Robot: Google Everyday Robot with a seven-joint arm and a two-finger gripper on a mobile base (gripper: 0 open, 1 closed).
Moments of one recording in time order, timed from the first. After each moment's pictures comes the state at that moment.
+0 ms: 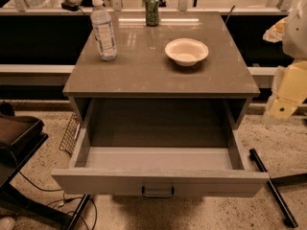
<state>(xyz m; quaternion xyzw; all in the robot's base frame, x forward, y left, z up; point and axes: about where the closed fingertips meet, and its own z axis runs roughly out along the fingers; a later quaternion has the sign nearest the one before) 0.438 -0.215 0.983 -0.60 0.78 -0.04 0.17</state>
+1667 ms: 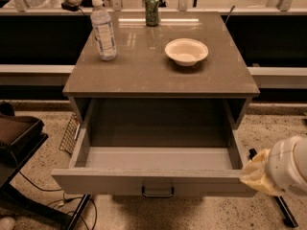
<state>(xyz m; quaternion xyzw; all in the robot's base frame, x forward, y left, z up) 0.346 -0.217 0.790 -0.54 0.82 0.03 0.21</state>
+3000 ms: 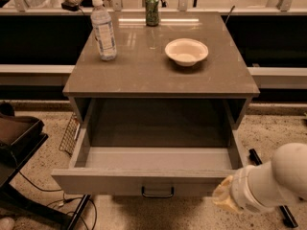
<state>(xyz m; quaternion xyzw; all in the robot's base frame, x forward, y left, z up) 0.339 -0.179 0.661 -0.54 0.81 0.10 0.17</state>
